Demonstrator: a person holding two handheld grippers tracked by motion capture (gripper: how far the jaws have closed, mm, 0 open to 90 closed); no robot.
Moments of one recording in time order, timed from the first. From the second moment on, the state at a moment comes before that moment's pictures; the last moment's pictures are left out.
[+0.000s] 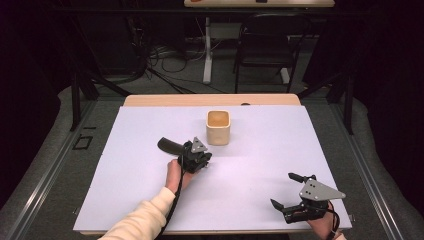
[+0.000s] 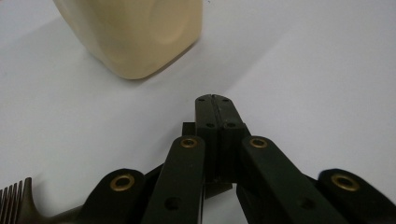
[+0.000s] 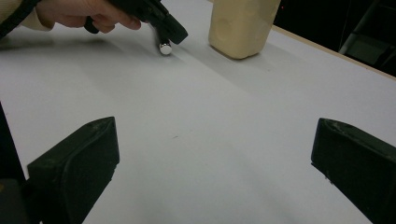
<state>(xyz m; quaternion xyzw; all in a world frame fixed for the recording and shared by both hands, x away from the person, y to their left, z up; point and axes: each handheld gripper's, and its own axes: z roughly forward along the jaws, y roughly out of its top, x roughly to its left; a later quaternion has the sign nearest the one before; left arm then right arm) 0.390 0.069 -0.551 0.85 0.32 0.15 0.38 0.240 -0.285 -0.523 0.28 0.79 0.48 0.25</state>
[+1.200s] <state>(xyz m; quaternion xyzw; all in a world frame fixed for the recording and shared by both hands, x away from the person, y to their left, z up) 0.376 0.088 -0.546 0.87 0.34 0.09 0.34 0.239 -0.286 -0.522 0.28 0.79 0.49 0.25</state>
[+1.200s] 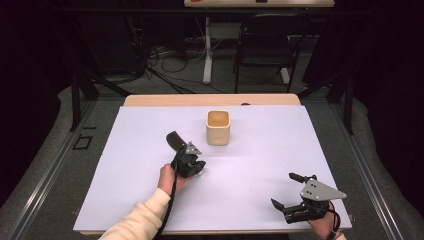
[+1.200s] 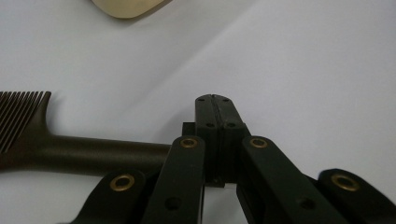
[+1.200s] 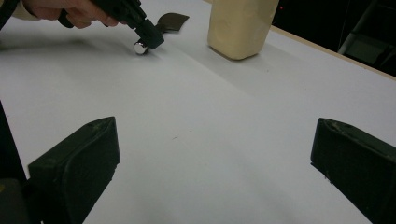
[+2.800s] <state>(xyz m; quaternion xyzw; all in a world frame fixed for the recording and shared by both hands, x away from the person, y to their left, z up) 0.356 0.117 -0.540 0.87 0.37 0.10 0.30 0.239 -0.286 -0.522 0.28 0.79 0.49 0.24</state>
